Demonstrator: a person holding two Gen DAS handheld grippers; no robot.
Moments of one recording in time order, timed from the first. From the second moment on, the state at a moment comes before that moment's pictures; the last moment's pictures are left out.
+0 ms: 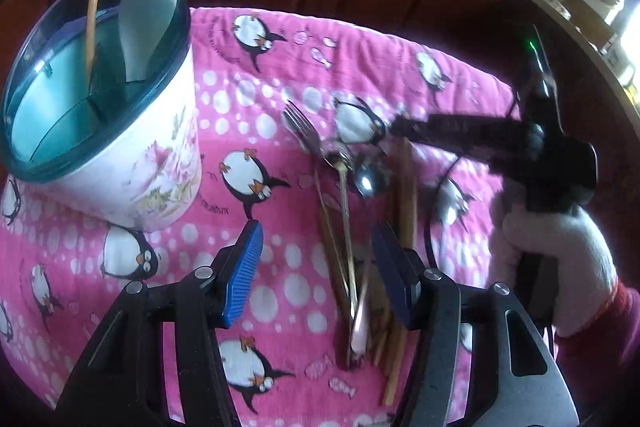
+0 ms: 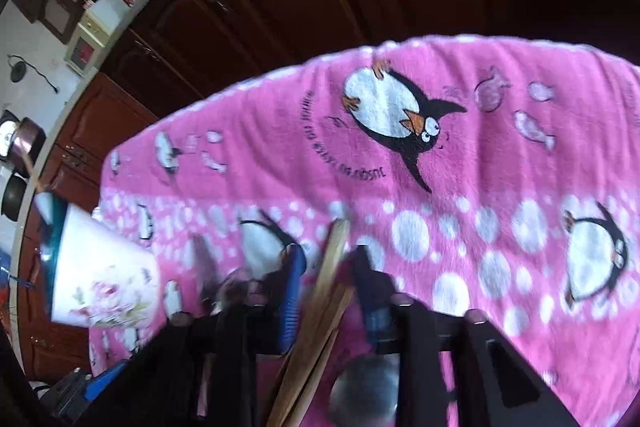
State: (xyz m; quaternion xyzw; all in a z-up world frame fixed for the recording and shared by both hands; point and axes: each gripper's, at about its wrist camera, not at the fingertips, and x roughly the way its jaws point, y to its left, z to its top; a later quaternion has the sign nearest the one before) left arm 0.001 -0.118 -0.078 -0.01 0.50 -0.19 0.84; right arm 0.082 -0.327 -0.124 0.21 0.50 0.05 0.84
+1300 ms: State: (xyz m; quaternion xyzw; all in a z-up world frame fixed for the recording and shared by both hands) left arm 0.028 -0.110 -0.013 -0.09 0.45 -0.25 0.85; right arm -0.021 -0.354 -0.022 0.22 0.38 0.13 0.89
